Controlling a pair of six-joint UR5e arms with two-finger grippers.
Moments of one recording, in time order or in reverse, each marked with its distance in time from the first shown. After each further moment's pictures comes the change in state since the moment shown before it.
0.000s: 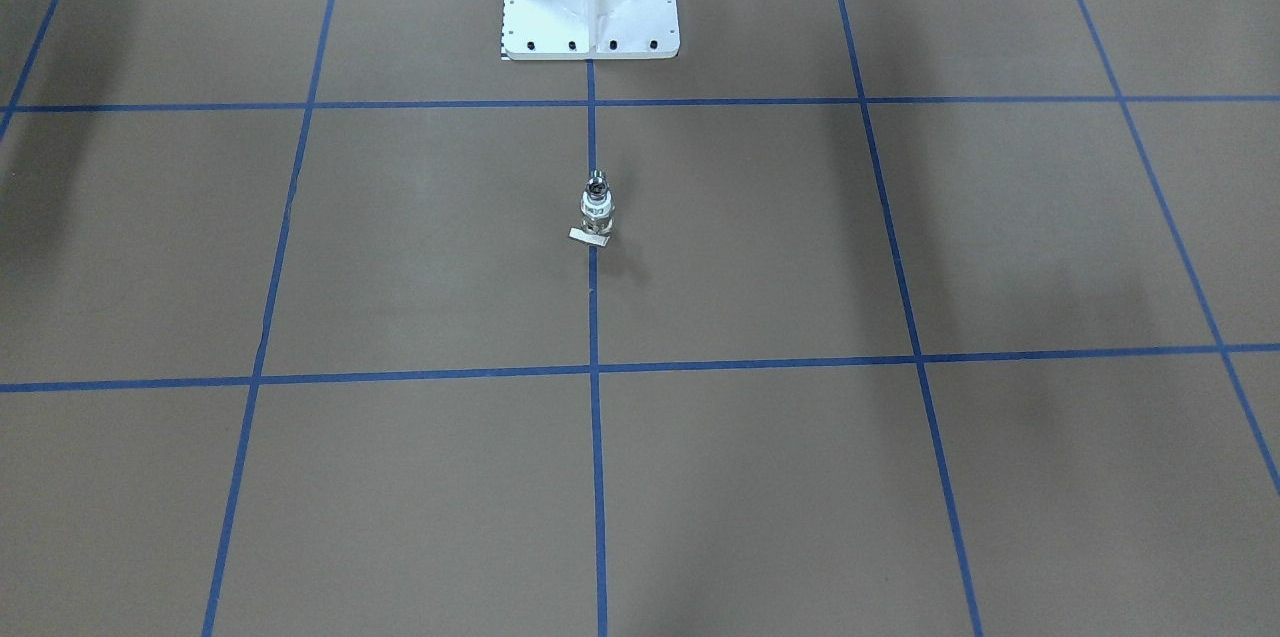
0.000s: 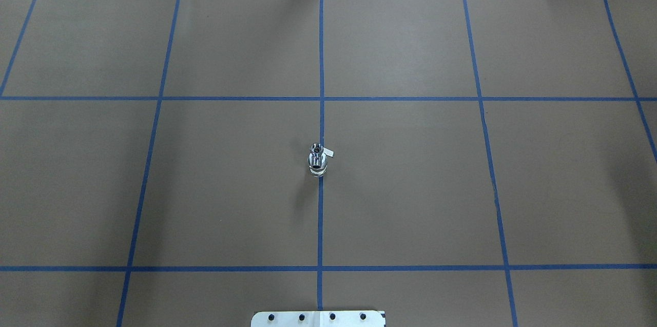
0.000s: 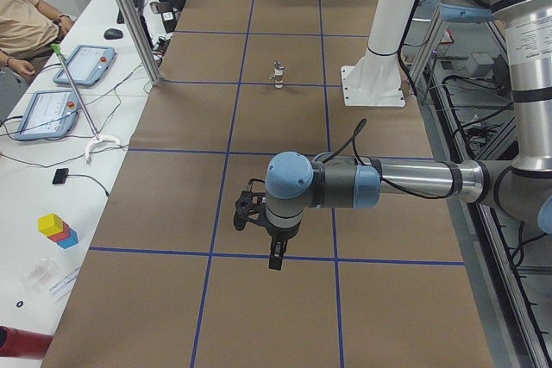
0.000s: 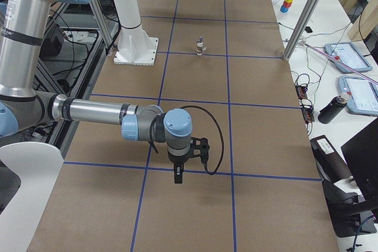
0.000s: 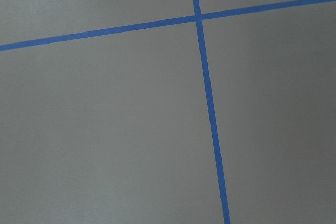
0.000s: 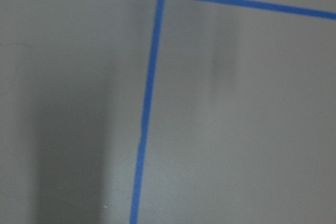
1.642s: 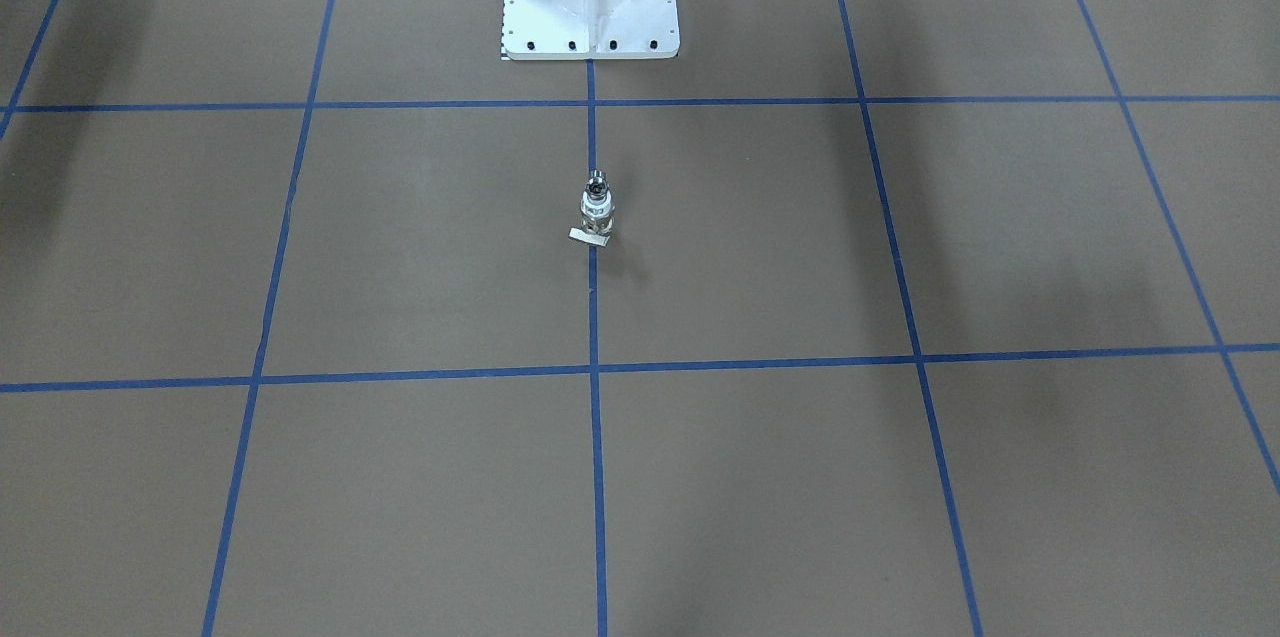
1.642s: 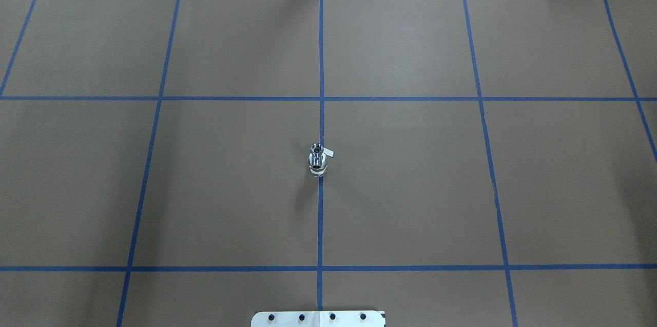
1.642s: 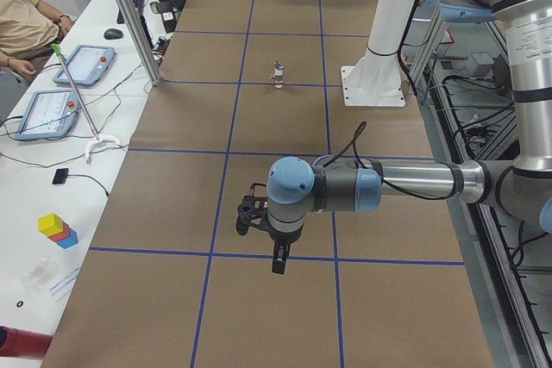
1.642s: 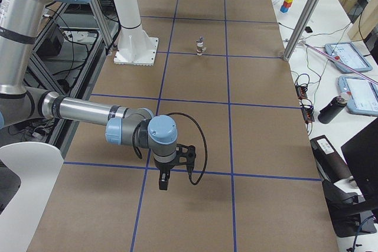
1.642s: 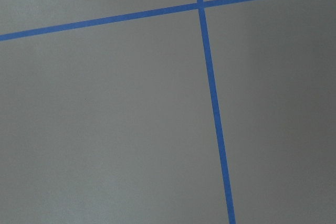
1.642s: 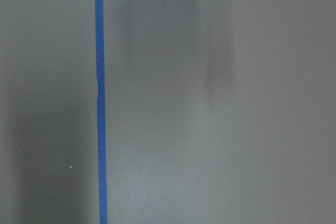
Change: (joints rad) left arm 0.000 0.006 0.010 0.006 0.002 0.007; right arm 0.030 -0.063 0.034 -0.007 0.000 -0.007
